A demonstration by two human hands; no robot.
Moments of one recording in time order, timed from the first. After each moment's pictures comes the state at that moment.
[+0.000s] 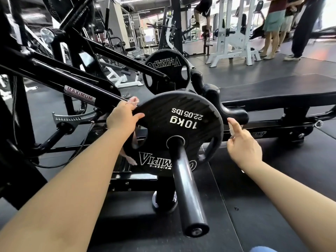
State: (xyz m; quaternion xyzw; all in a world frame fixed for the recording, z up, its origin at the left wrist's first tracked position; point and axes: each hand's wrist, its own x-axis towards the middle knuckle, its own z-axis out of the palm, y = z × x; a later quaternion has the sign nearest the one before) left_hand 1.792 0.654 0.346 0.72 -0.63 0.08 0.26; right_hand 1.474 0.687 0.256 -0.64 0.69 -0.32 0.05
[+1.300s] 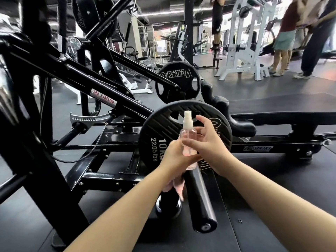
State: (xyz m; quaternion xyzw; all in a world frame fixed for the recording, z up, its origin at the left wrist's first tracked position) left_hand 1.697 0.756 0.308 0.51 -0.67 -0.33 0.43; right_hand 1.580 0.745 0.330 -0.62 0.37 -0.50 0.48
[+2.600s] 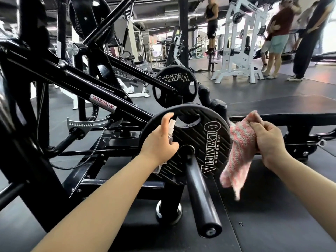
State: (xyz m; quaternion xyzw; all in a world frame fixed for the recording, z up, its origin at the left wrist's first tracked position) left_hand 1.743 0.735 0.340 0.57 -0.75 -0.03 0.34; right_hand 1.475 0.711 0.330 -0.44 0.53 -0.63 0.36
